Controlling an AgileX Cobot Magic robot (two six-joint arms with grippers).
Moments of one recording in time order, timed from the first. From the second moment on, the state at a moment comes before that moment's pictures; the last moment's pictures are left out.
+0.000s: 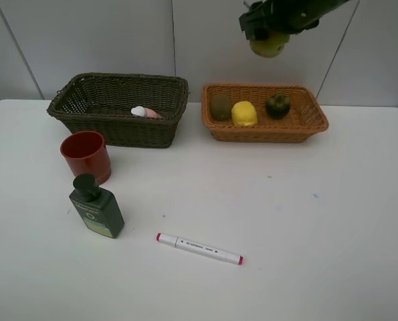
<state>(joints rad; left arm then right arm) -0.04 -0.01 -0.50 -0.01 1.05 -0.07 0.35 1.78 -1.47 -0.34 0.39 0.22</state>
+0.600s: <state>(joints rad) -0.04 -0.01 -0.50 -0.01 1.05 -0.07 0.23 1.94 -1.47 -0.32 0.42 0.35</state>
